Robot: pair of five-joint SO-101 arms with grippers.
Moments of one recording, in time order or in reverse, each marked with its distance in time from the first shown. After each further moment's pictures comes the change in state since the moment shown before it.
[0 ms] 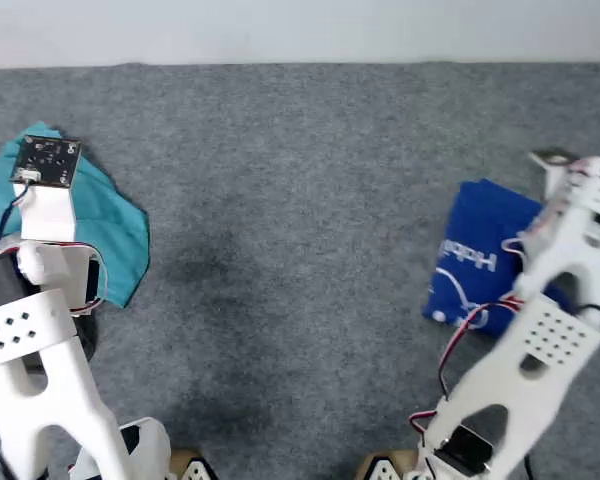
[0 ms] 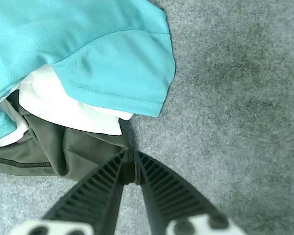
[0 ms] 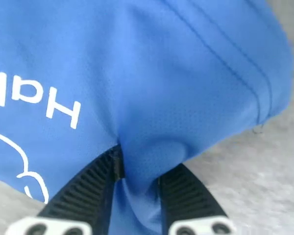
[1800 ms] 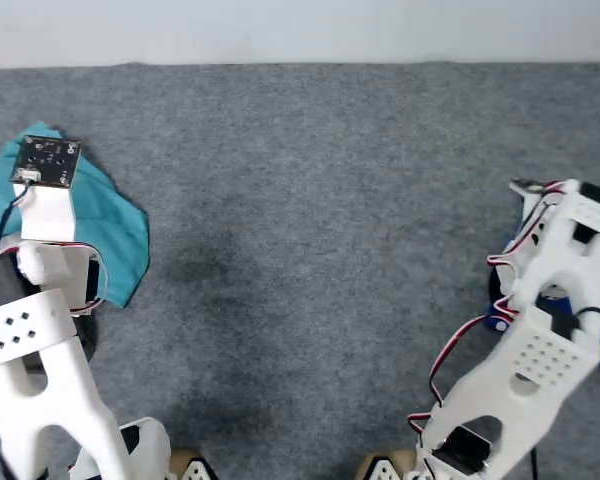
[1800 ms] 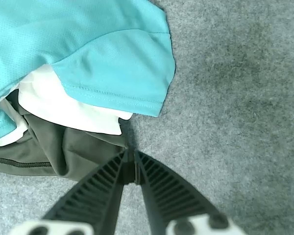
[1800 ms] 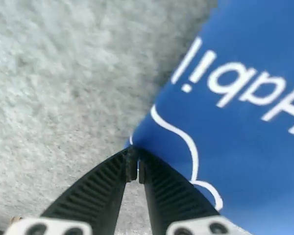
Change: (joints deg) left arm 0.0 0.0 0.0 0.1 0.0; right arm -5.2 -16.6 33.1 -7.6 -10.6
